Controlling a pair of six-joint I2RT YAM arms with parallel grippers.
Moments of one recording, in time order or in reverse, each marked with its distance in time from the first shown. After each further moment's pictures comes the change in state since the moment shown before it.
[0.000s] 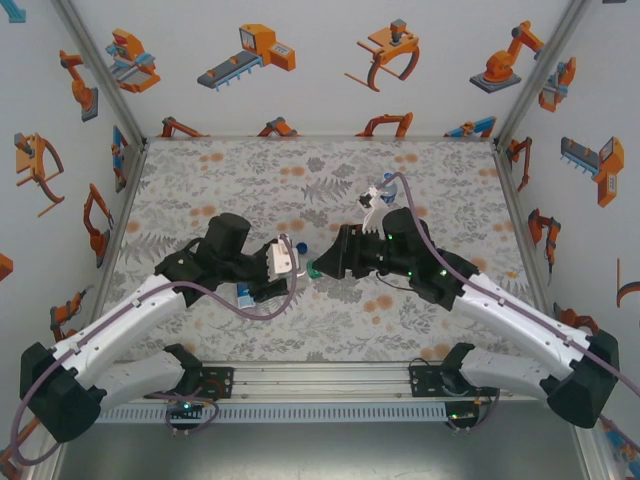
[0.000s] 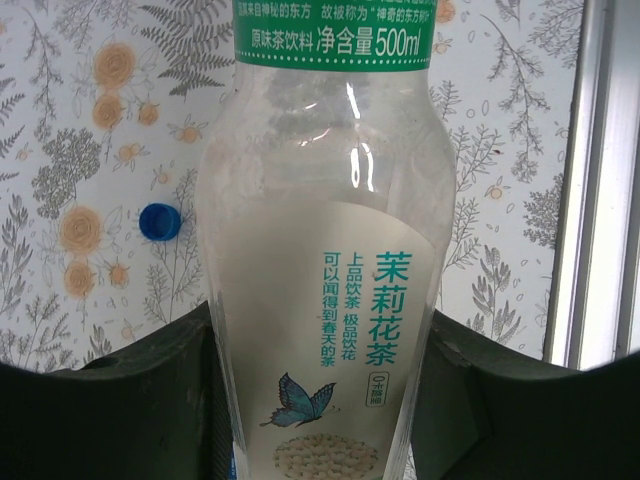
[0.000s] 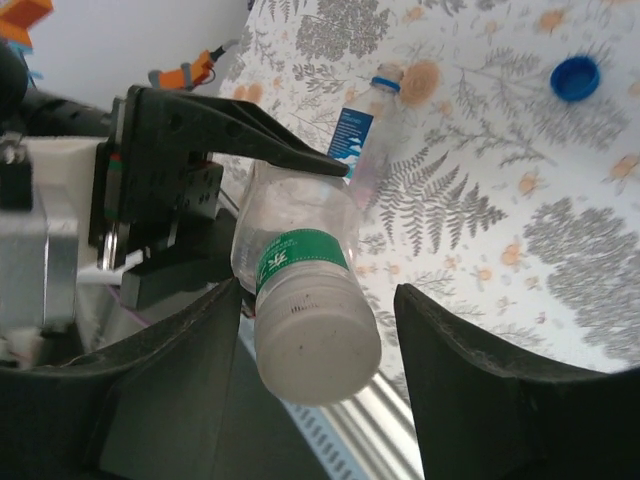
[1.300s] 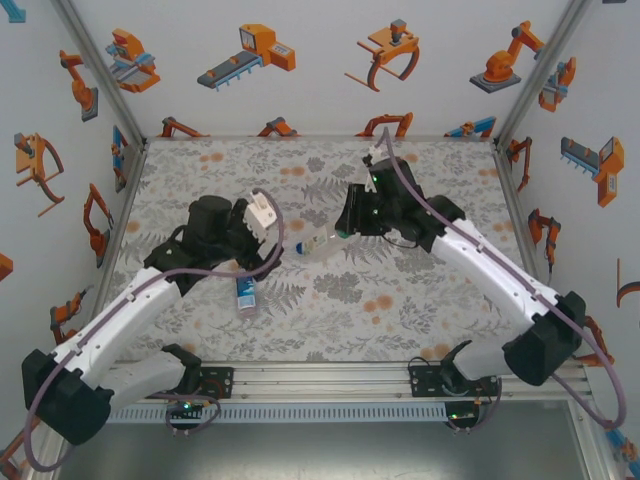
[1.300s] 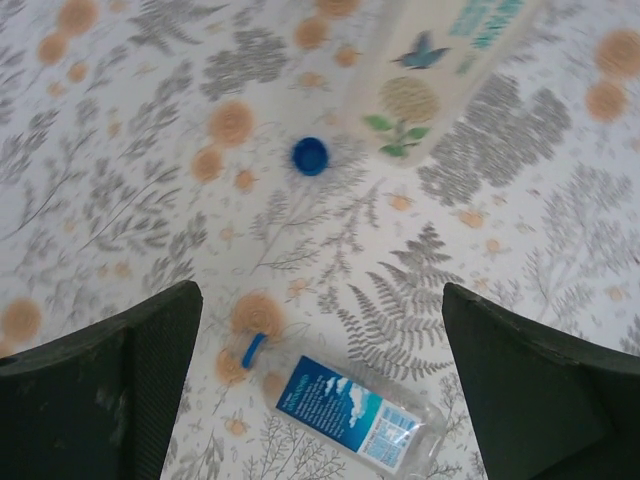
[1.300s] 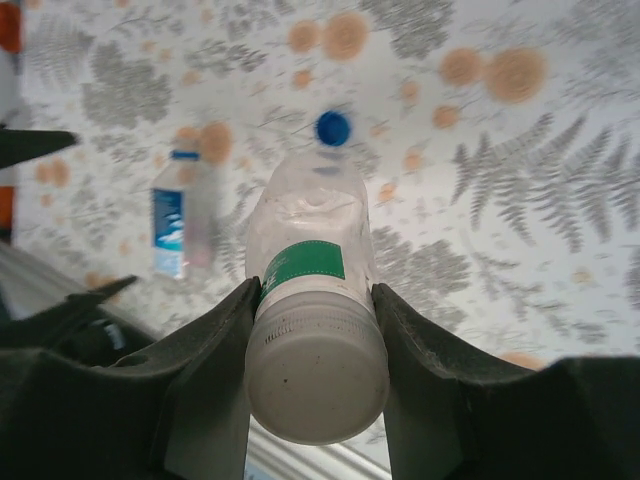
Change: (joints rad) left arm 0.153 0.029 0.078 0.087 -0.278 -0.334; right arm -0.195 0.330 0.458 -0.459 0.188 -0.236
